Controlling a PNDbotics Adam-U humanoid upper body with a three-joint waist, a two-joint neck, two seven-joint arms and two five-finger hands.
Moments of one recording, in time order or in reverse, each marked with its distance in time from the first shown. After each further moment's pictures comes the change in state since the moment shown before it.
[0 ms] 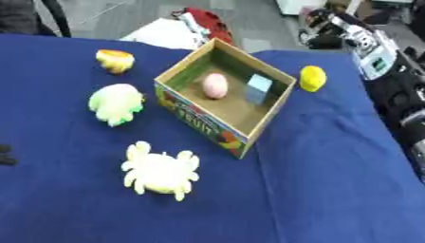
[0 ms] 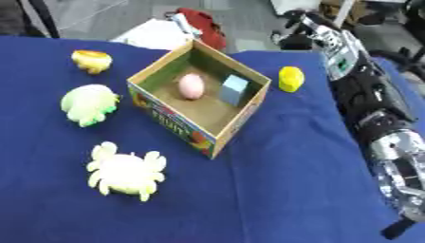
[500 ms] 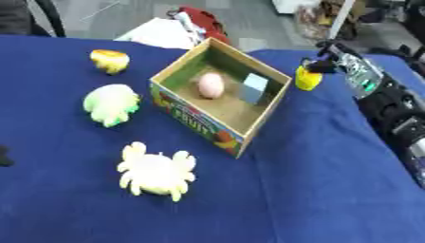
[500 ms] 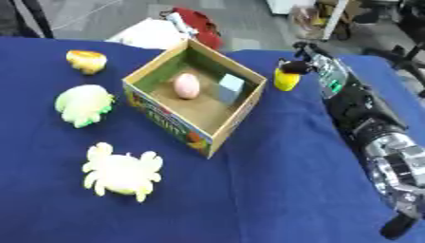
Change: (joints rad) left arm -0.005 0.000 -0.005 0.000 0.000 0.000 -0.005; right arm -0.003 0.001 0.082 0.213 -0.008 0.071 -0.128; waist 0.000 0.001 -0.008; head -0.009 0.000
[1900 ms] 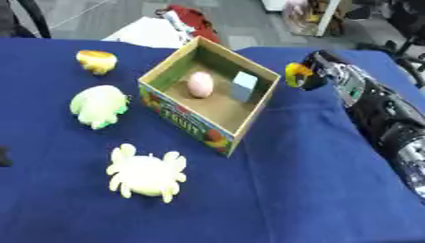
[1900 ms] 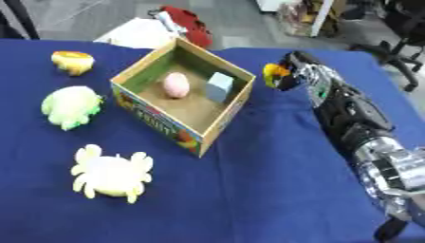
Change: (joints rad) left arm 0.008 -0.001 0.000 0.000 0.000 0.000 -0.001; right arm 0.002 0.038 0.033 -0.149 0.180 -0.091 0.016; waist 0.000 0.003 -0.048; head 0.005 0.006
